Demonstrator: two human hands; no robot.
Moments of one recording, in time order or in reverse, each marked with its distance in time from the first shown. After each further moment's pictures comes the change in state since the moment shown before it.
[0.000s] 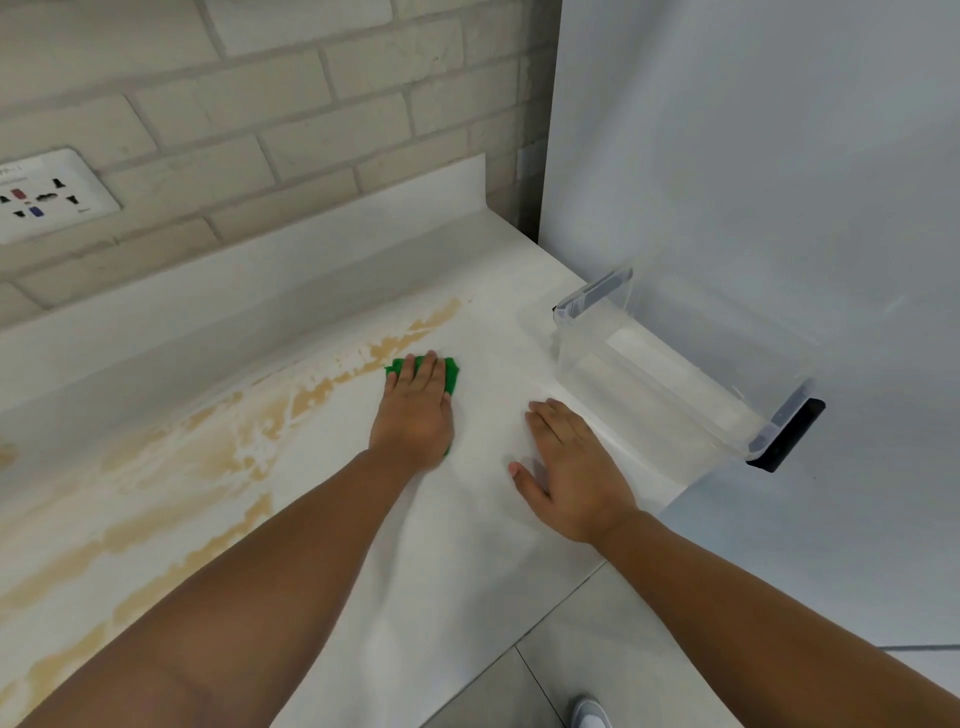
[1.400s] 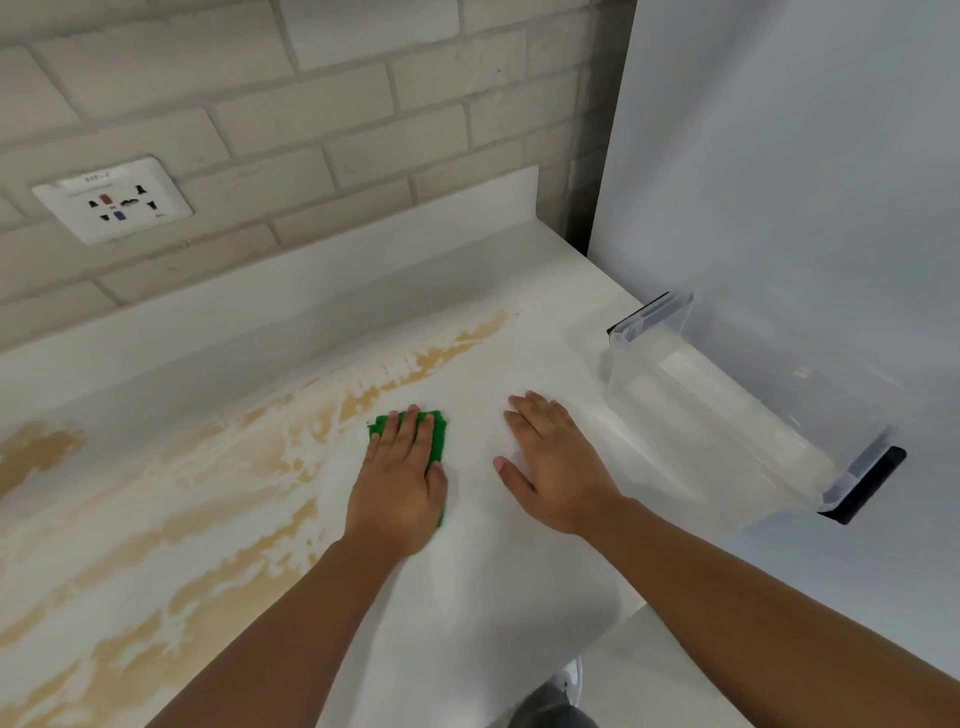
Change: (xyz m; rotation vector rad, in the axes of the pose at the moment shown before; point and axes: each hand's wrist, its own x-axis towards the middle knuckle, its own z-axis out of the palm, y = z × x) left_hand -0.083 -0.048 -0.001 0.013 0.057 -0.088; right_hand 0.058 -0.043 0.005 0.002 -0.080 -0.168
